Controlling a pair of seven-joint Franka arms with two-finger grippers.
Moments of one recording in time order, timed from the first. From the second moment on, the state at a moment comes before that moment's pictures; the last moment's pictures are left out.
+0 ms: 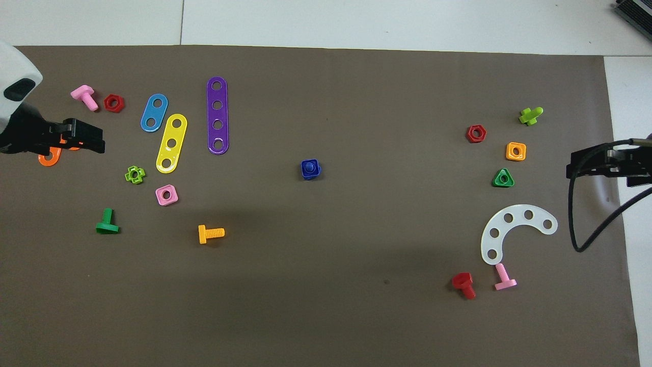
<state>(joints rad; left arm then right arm) -0.12 0.08 0.06 -1.58 -0.03 1.67 -0.03 0.06 -0.04 -0.07 -1.60 -0.02 1.54 0.14</state>
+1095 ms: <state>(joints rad) -0.37 0.16 0.04 -1.64 -0.03 1.87 -0.31 0.06 -0.04 -0.07 -1.60 -0.02 1.56 0.14</state>
